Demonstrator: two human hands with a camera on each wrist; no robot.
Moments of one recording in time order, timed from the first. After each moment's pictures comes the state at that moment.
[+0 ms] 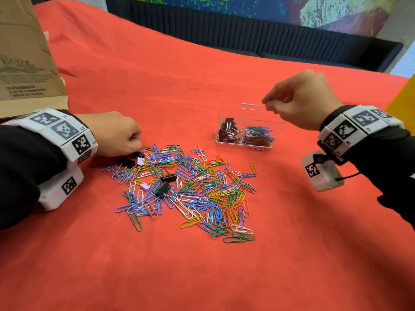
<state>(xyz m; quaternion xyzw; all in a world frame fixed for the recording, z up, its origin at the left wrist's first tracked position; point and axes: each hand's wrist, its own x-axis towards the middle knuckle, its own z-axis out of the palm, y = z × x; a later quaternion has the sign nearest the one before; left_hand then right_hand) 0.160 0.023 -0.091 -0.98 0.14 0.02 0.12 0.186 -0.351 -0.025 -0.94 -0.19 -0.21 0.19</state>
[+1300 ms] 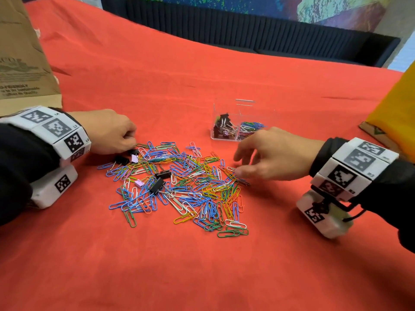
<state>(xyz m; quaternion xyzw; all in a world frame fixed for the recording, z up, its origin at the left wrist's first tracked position) 0.159 0.021 -0.090 -0.98 0.13 0.02 0.13 0.113 -0.316 -0.061 -0.96 -0.28 0.08 0.03</state>
